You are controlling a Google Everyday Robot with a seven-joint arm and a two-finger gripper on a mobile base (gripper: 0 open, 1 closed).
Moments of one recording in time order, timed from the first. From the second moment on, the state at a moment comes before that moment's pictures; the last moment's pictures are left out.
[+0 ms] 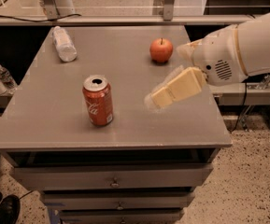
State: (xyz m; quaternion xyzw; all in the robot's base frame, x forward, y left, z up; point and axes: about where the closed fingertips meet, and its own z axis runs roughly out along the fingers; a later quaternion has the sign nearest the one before) arm 0.467 -0.062 0.970 -0.47 0.75 0.23 0.40
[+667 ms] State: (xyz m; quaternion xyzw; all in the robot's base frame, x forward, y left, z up) arm 0.469 -0.053 0.975 -0.48 0.73 0.25 0.43
